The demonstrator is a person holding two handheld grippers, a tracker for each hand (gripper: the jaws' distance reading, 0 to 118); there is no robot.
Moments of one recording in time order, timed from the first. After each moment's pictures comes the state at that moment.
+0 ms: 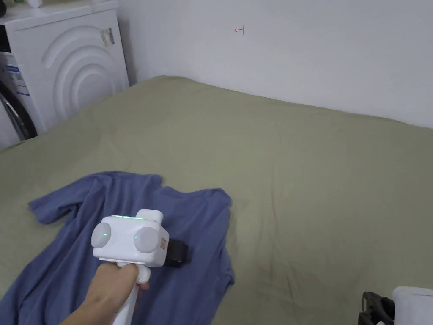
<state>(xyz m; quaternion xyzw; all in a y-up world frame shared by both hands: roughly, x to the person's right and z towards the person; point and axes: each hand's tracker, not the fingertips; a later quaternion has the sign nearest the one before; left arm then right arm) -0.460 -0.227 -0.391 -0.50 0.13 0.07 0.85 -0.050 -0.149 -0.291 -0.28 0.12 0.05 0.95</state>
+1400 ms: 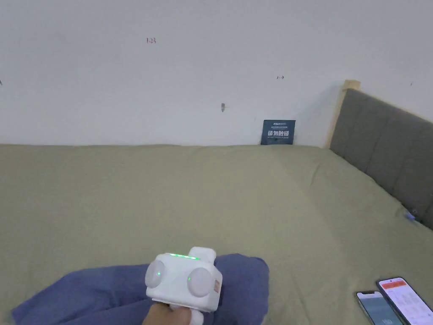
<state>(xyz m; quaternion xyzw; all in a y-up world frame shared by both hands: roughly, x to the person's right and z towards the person) 0.048 -0.192 -0.433 -0.48 -0.22 -0.05 0.85 0.214 -0.121 -0.170 -0.28 -0.09 0.00 0.96</state>
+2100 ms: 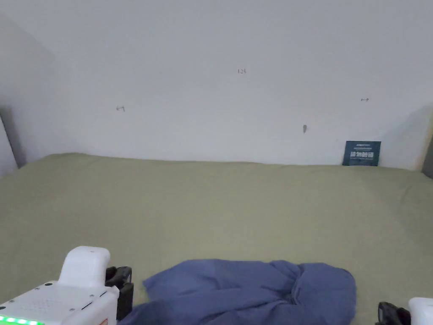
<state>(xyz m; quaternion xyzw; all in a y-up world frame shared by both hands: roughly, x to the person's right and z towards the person) -0.268 -0.029 -0.176 -0.23 -0.03 0.00 0.97 0.147 -0.065 -0.142 -0.19 -0.05 0.00 0.98</state>
